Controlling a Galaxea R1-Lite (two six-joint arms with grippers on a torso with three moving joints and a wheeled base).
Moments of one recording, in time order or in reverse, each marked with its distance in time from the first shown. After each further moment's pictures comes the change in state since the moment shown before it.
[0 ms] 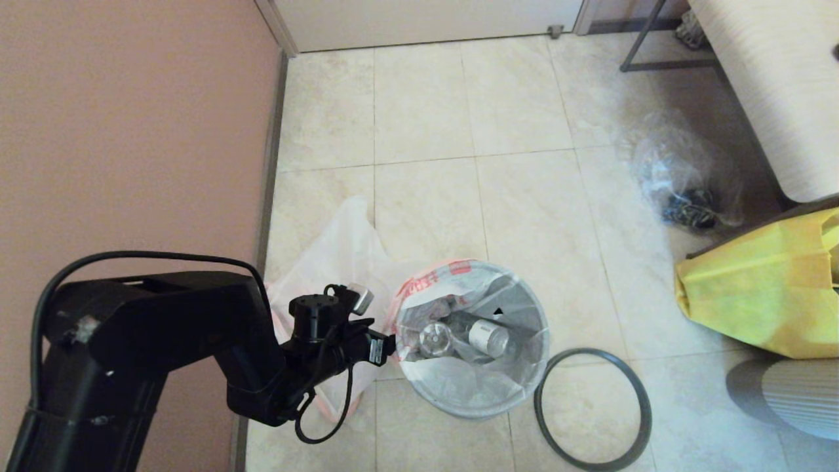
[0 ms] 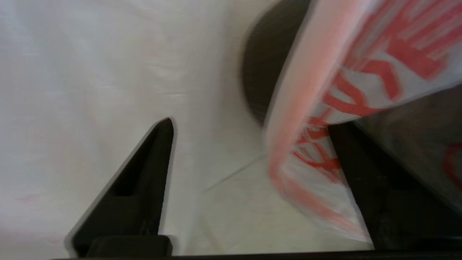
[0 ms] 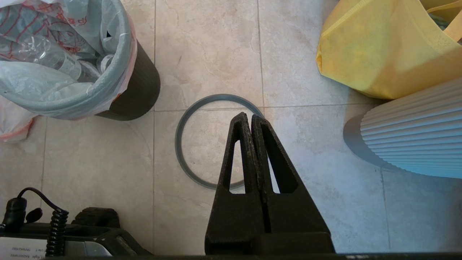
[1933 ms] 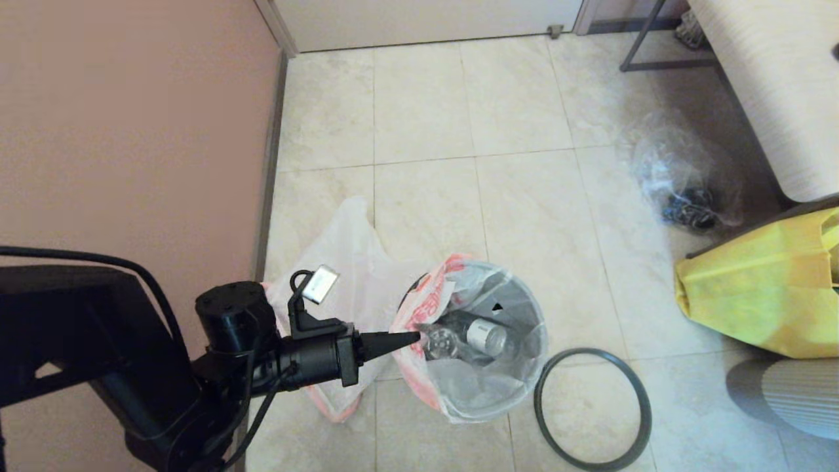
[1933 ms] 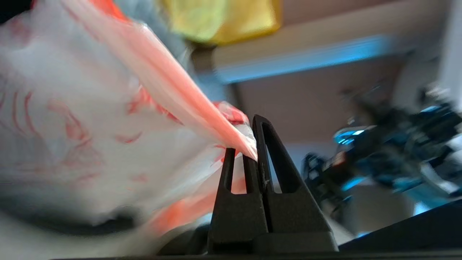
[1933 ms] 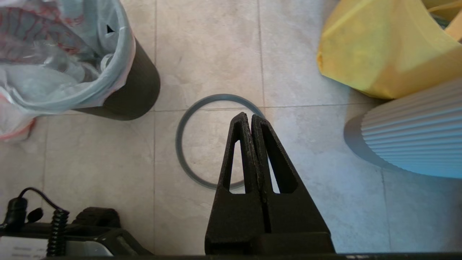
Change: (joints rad) left arm -0.044 -0.362 0.351 -0.356 -0.711 -0.584; right arm 0.000 0.000 0.000 0.000 0.000 0.000
